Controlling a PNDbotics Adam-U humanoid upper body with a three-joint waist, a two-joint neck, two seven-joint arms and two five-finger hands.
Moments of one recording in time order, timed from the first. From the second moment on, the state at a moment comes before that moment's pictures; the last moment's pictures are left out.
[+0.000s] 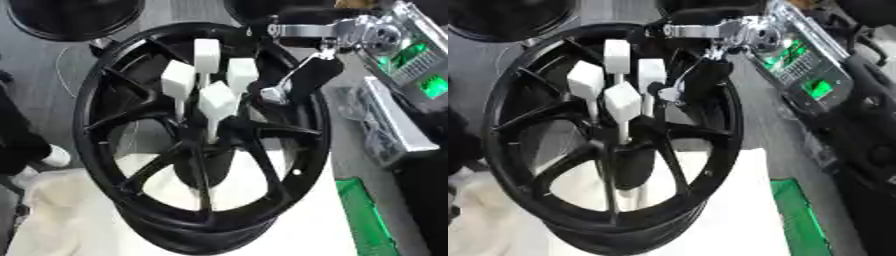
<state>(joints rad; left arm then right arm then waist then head) -0.16 0.46 0.21 -1.85 0.19 0.17 0.24 -0.93 -0.56 0.53 -1.69 0.32 0.20 0.72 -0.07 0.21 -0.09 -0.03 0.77</state>
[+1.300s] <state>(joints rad) -0.16 0.46 0.21 -1.85 0.19 0.16 0.24 -0.92 -0.56 0.52 -1.64 0.36 0.21 0.68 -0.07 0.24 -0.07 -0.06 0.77</state>
